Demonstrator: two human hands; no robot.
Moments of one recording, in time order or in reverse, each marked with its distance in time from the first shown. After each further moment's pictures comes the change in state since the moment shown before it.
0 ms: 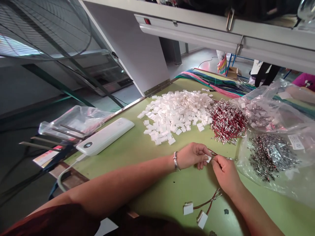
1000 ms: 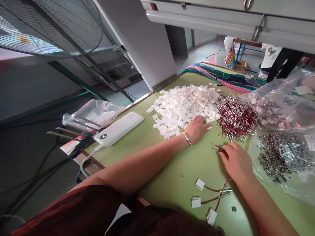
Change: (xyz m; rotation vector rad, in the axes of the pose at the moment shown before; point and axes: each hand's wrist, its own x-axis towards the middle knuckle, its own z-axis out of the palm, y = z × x) left_hand 0.041 0.011 -0.061 1.454 0.502 0.350; right_hand 0.018 0.019 -0.002 -0.680 0.182 -0.255
